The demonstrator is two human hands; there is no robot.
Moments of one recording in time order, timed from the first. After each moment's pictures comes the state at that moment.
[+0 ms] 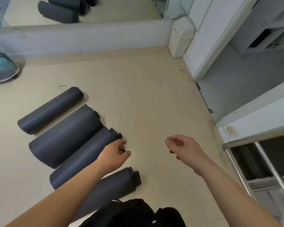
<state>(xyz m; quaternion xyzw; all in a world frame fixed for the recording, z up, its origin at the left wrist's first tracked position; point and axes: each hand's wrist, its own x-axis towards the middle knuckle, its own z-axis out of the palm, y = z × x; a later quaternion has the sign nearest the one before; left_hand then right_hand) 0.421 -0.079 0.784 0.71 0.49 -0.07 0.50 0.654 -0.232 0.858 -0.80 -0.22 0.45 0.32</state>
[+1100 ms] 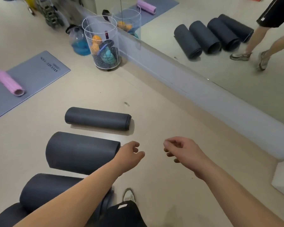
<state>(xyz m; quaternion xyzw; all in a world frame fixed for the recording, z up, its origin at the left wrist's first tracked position) 0.626 0.497 0.715 0.37 0.76 0.17 0.51 0.842 0.565 0.803 -0.59 -0.56 0.58 0.09</state>
